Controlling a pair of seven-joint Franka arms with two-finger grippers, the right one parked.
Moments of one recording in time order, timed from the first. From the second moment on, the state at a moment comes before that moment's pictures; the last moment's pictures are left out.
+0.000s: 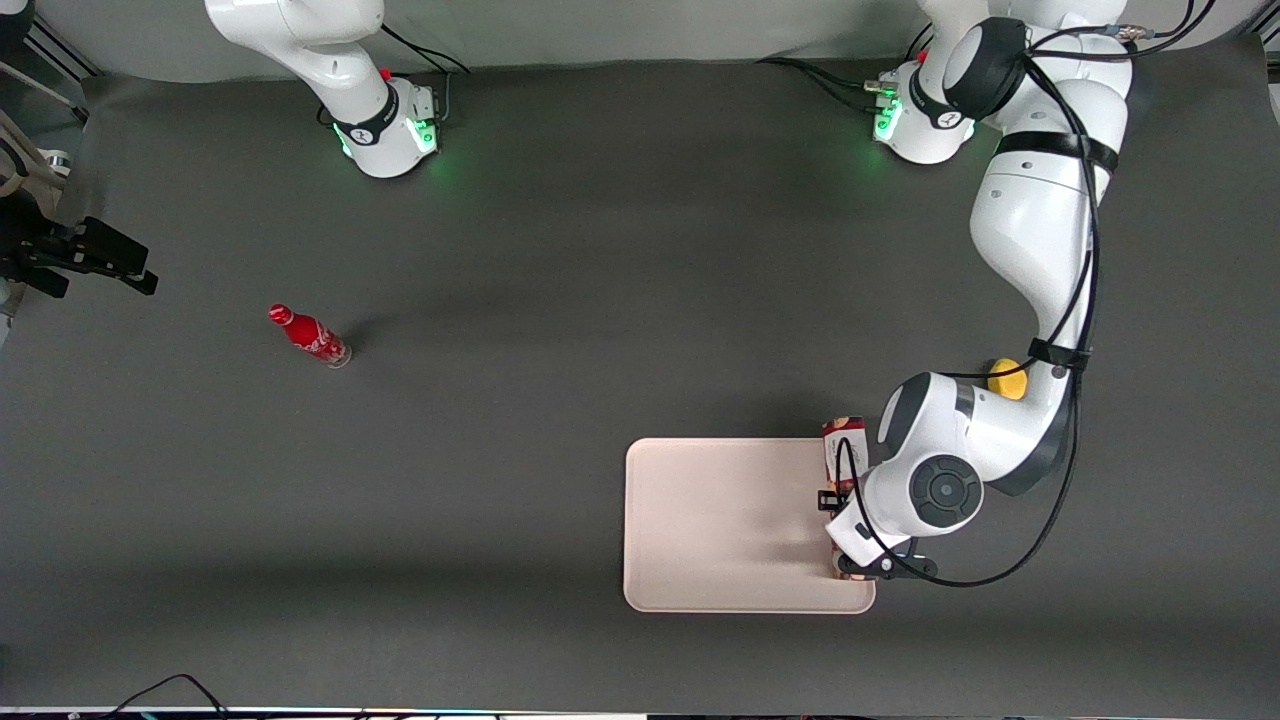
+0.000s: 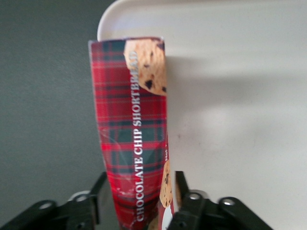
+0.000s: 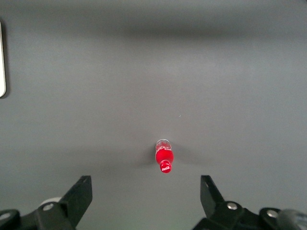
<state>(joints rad) -0.15 0.97 -0.24 -1.11 0.19 1.99 -0.31</state>
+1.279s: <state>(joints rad) -0.09 0.15 -0.03 -1.45 0.02 1.34 -0.06</state>
